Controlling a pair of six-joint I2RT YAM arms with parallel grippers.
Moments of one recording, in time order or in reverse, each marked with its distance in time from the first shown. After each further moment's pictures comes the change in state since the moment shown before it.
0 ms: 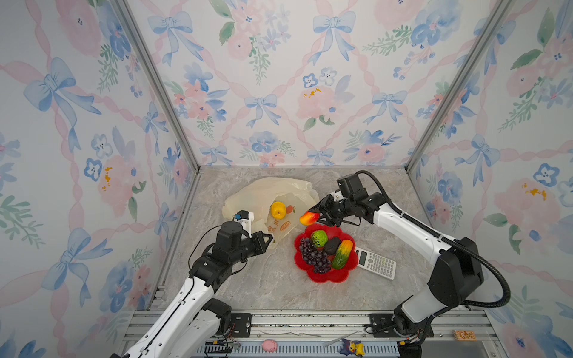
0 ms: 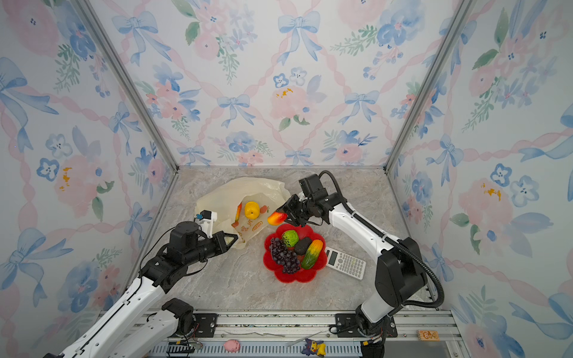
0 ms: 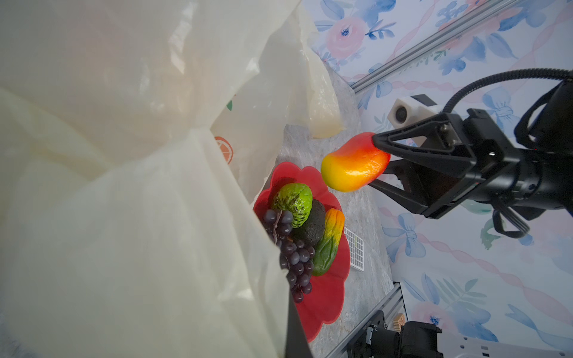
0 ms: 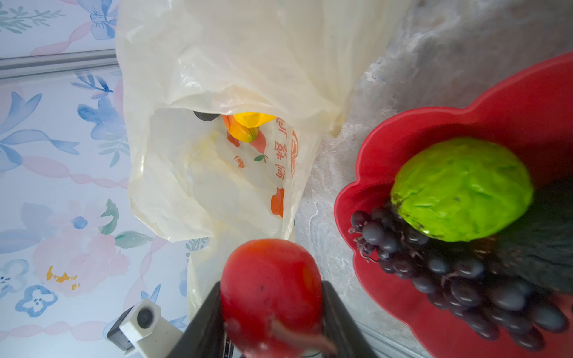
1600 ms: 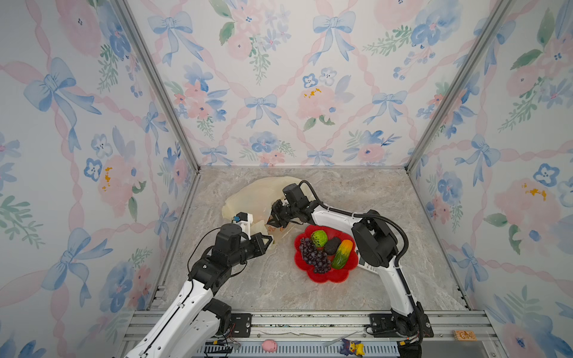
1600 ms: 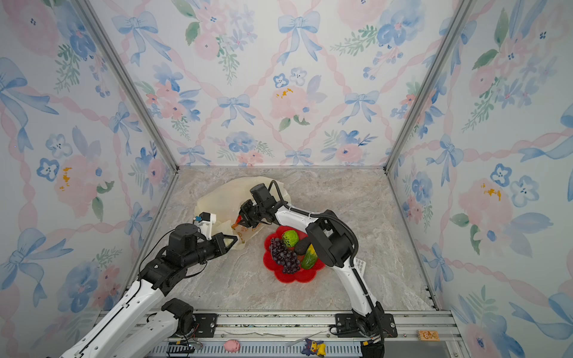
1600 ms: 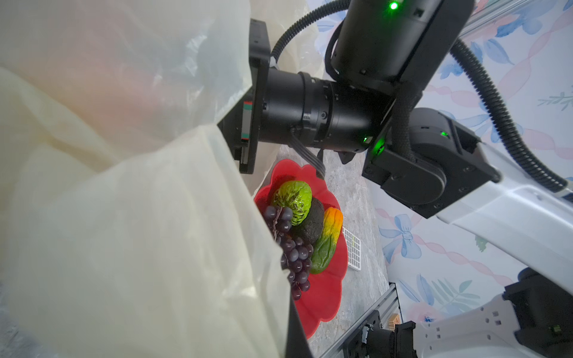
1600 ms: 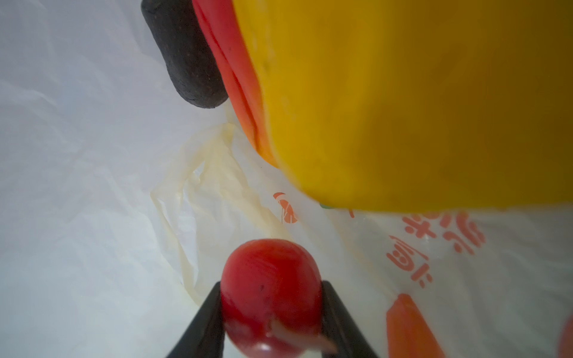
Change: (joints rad) left arm 0.000 -0.028 -0.022 0.000 0.000 -0.027; right arm 0.214 0.655 0.397 0.451 -0.050 0.320
